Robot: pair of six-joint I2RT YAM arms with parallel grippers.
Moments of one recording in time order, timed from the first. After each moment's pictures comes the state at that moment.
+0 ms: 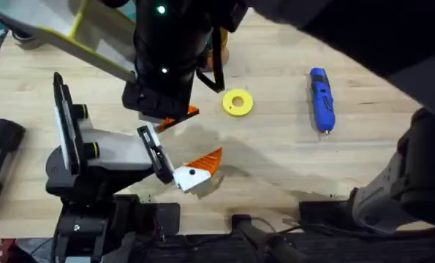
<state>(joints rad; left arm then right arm) 0.00 0.01 0.01 -0.11 1.08 -0.01 1.09 1.95 2.24 -1.48 -0.08 -0.32</state>
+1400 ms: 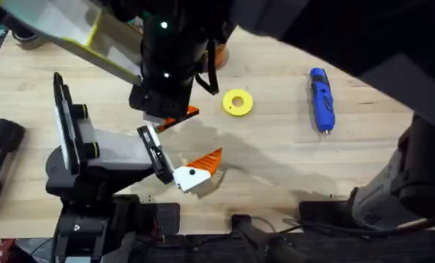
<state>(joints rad) 0.00 0.01 0.01 -0.11 1.08 -0.01 1.06 1.95 2.15 -1.40 -0.10 -0.31</state>
